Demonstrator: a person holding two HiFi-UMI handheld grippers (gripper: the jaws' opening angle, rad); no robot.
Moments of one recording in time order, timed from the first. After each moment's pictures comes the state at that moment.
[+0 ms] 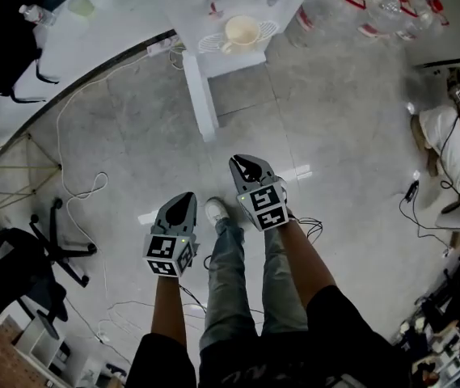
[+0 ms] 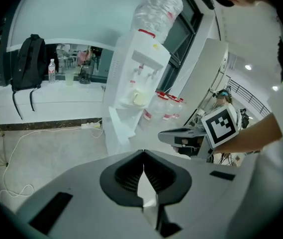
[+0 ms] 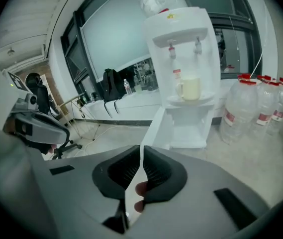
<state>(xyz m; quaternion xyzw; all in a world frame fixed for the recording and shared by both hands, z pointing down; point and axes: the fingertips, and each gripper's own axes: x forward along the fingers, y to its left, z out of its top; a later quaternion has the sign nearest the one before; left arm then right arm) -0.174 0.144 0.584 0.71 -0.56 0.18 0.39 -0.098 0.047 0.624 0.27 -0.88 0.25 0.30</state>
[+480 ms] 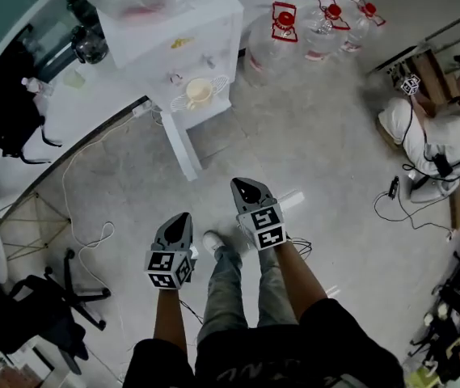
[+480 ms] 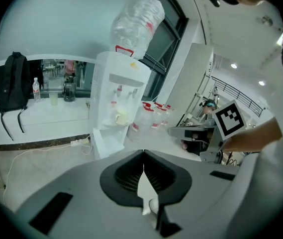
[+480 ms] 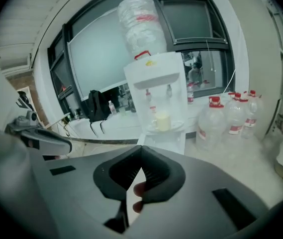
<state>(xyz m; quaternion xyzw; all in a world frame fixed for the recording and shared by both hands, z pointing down) -0.135 0.103 0.467 0.76 -0.53 0.17 0.34 -0.024 0.010 0.473 0.38 -0.86 0.24 0.24</state>
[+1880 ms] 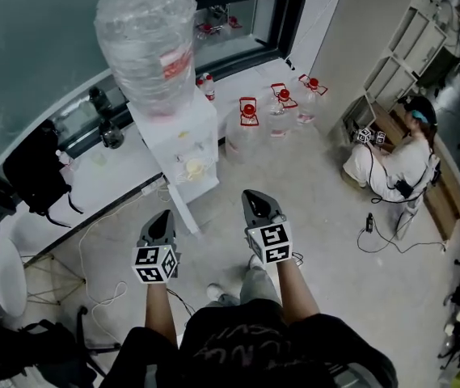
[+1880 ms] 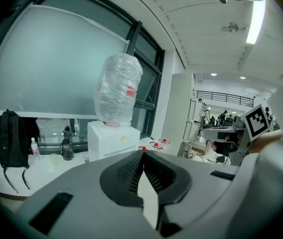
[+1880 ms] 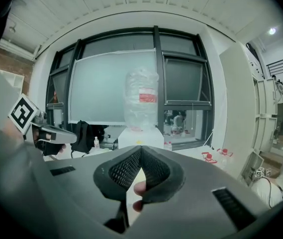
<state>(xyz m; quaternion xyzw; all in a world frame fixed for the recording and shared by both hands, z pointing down) -0.176 0.057 0.184 0.80 -0.57 0.09 0.16 0.027 0.022 0.143 0.50 -0.85 0.07 0.13</state>
